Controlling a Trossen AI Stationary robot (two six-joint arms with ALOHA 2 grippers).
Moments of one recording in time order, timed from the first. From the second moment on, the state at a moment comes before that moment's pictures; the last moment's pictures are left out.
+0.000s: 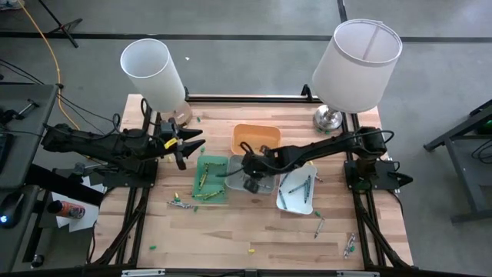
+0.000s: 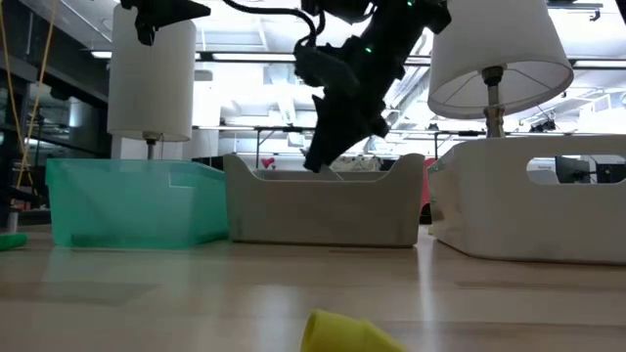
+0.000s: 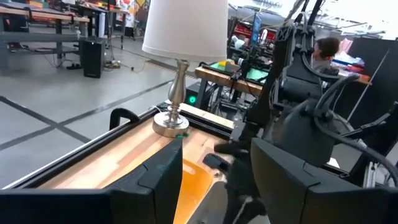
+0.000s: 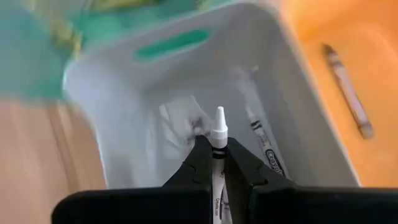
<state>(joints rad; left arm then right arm) -0.17 0.66 0.57 0.06 -0.51 -0.26 0.10 1.89 1.35 -0.48 0.20 0.46</state>
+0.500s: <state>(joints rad) -0.17 0.66 0.57 0.07 -0.55 -0.23 0.08 1.89 1.35 -0.48 0.14 -0.09</state>
